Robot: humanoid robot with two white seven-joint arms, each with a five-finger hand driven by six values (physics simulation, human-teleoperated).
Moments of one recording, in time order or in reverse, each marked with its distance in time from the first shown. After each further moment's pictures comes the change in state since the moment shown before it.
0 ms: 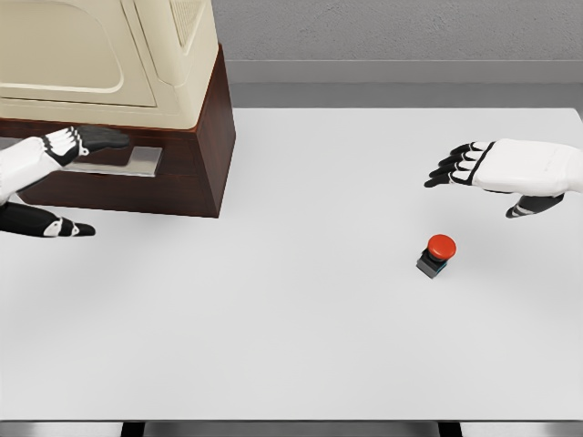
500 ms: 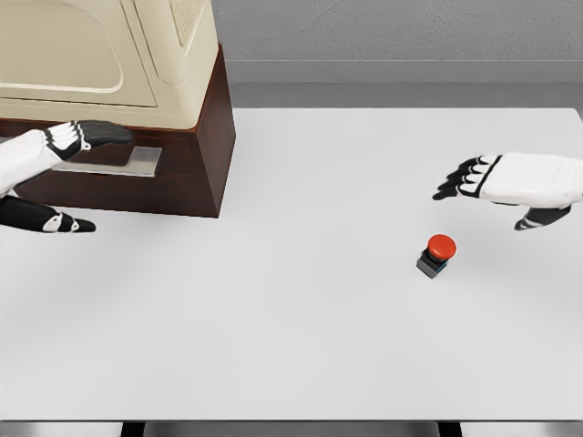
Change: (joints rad) left arm -0.058 0.032 -0.035 0.000 0.035 0.000 -0.029; right arm 0.057 -0.029 0.007 0.004 0.000 -0.004 0.000
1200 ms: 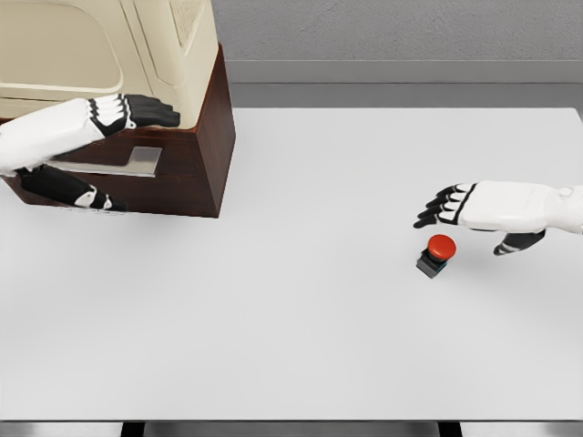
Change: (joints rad) left arm -0.422 0.042 -0.402 0.000 0.061 0.002 0.005; right arm 0.017 0.039 0.047 -0.016 -0.001 0.000 0.000
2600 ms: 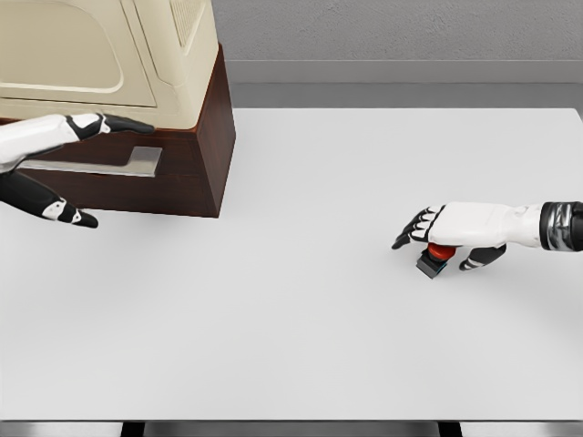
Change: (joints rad) left arm -0.603 0.257 -0.835 0.003 0.271 -0.001 0.116; right arm 0.000 0.126 0.066 0.112 0.050 0.000 0.000
